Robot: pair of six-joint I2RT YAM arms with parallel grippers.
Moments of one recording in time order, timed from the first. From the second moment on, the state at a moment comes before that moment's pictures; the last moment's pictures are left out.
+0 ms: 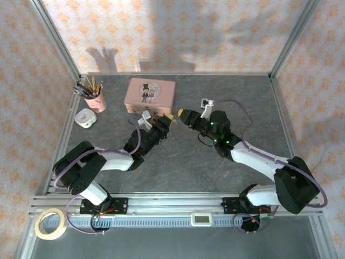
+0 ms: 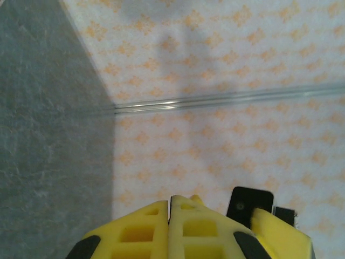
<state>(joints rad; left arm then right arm) -0.67 1.55 0.51 1.10 -0.07 -1.42 0.60 1.29 0.68 0.44 -0.21 0.85</state>
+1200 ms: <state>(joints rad) -0.67 1.41 0.60 0.98 0.19 -0.94 0.52 1.29 0.54 0.85 -0.62 0.89</state>
